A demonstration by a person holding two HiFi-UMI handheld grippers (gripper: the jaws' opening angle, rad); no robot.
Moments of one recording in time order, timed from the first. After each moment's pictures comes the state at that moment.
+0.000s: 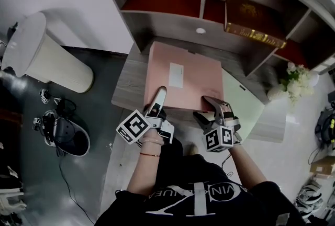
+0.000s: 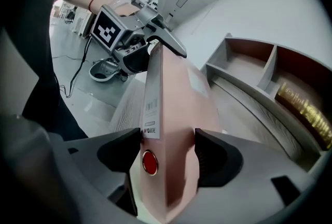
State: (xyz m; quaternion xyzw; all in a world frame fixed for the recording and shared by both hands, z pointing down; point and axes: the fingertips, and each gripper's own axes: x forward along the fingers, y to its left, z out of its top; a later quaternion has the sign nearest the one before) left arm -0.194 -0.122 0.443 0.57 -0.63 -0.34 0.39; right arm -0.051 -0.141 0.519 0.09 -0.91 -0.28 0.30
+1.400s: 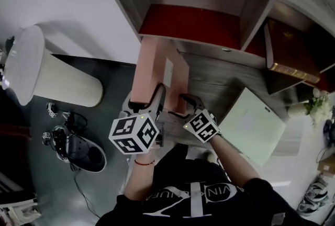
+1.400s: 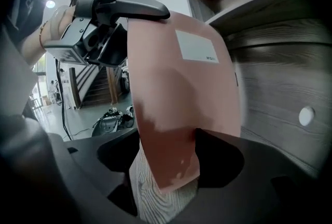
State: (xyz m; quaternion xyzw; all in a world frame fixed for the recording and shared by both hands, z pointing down) left arm -0.361 -0.185 0.363 0.61 -0.76 -0.01 0.22; right arm -0.301 -0.169 0.532 0.02 -0.97 0.04 0.22
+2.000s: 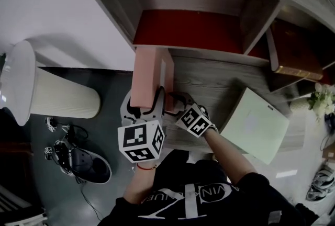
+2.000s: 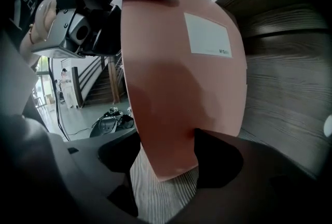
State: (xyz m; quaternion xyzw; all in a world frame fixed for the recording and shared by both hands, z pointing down) left arm -0.380 -0.212 0.365 0.62 -0.76 0.08 0.15; right arm -0.362 -0.187 0.544 0.00 -0.97 0.04 0.22
